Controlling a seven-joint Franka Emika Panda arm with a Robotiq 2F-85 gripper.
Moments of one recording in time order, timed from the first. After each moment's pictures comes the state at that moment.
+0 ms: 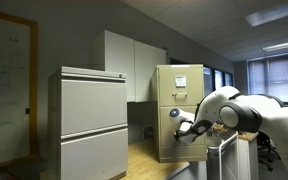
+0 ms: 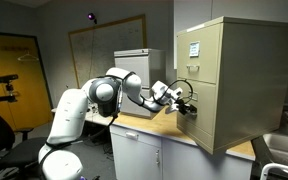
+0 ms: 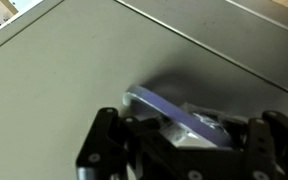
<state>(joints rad) -0.13 0.39 -0.28 -1.66 -0.91 2.56 0.62</state>
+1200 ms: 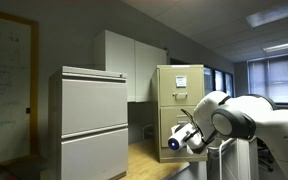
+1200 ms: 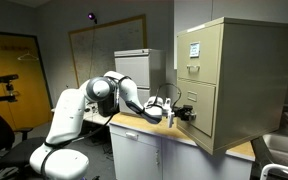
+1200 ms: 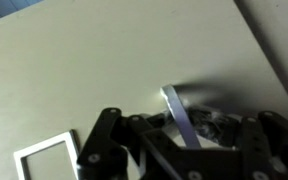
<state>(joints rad) 0.21 0.44 -0.58 -1.81 -1.83 2.35 1.15</state>
